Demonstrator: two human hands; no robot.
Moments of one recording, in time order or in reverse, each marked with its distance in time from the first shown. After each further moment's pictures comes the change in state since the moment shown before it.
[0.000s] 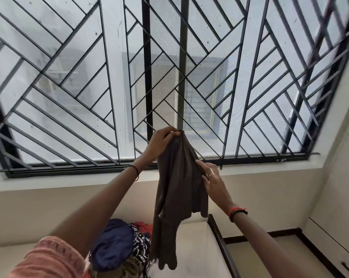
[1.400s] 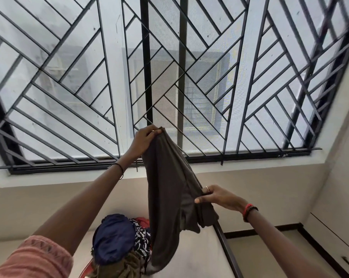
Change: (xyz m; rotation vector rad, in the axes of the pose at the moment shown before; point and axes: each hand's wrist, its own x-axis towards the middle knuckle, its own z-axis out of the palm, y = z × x) left_hand -0.010 -0.035 -0.032 0.082 0.072 -0.125; right_hand -0.024 -0.006 -0.029 0.586 -0.772 0.448
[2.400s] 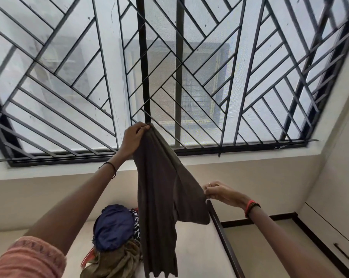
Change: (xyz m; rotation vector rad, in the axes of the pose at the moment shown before) left_hand -0.027 -0.008 -0.006 0.035 0.087 -0.051; right_hand -0.025 0.018 -0.003 0.109 -0.047 -0.009
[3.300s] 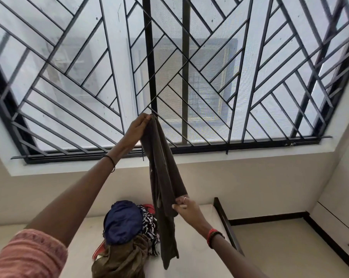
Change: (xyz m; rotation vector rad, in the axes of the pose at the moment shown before) left_hand -0.009 0.035 -0.020 -0.328 -0.126 -0.134; right_hand 0.070 0.060 0.130 -0.144 0.517 -0.087
